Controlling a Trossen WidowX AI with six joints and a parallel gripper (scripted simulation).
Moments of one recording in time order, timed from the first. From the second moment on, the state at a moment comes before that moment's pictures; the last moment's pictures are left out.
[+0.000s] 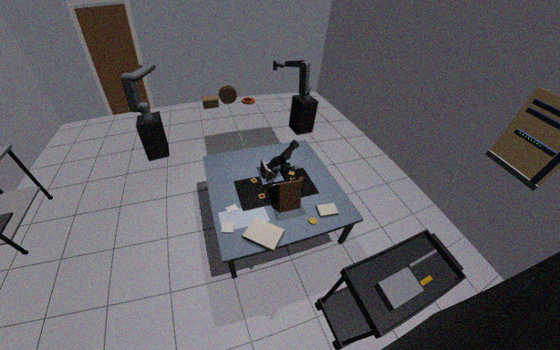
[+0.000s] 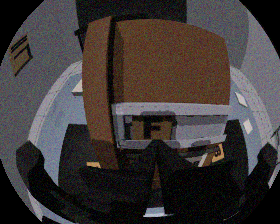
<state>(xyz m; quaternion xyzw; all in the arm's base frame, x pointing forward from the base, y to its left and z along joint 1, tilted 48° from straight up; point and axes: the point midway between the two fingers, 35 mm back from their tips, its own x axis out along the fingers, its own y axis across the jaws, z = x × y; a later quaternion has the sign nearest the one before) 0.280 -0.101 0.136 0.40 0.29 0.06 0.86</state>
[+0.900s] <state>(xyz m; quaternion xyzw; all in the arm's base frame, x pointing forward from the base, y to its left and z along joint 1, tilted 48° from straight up) 0.301 -0.130 0.115 0.36 0.55 0.19 0.73</state>
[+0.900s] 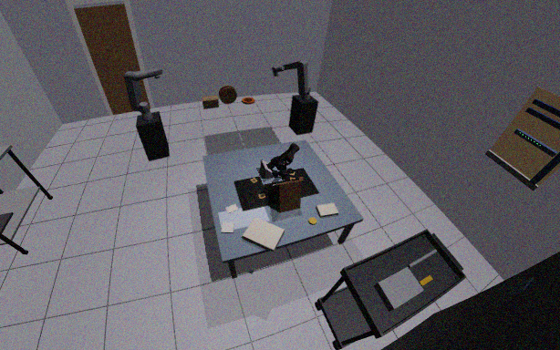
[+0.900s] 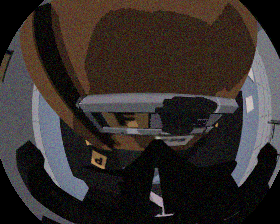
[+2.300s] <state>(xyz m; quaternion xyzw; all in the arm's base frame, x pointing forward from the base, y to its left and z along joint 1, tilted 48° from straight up) 0.316 -0.124 0.108 0.35 0.56 0.20 0.73</state>
